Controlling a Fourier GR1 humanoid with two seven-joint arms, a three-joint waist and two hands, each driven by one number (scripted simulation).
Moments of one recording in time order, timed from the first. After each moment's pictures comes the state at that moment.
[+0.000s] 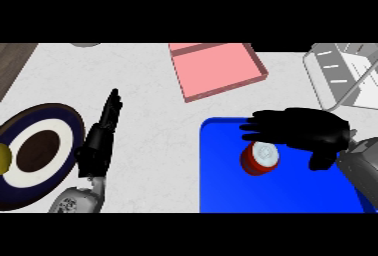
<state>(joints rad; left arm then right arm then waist) -0.13 0.14 -0.22 -1.54 -0.05 0.31 0.02 -0.49 -0.68 0.47 -1.50 0.81 0.49 -0.66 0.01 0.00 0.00</state>
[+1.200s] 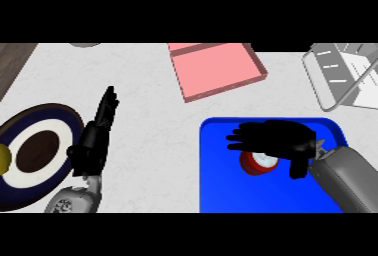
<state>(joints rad) -0.13 0.11 -0.16 -1.58 -0.09 0.25 0.05 -0.44 -0.53 0.49 -1.40 0.95 0.47 -0.66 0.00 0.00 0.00</state>
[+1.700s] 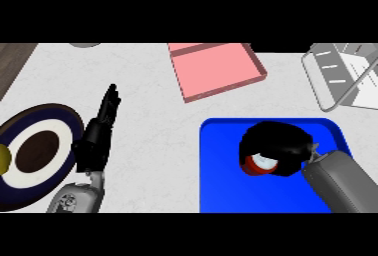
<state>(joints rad) -0.15 0.08 -0.14 -1.55 -0.11 0.24 0.05 -0.41 -0.46 0.44 -1.38 0.96 0.38 -0.71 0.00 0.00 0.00</state>
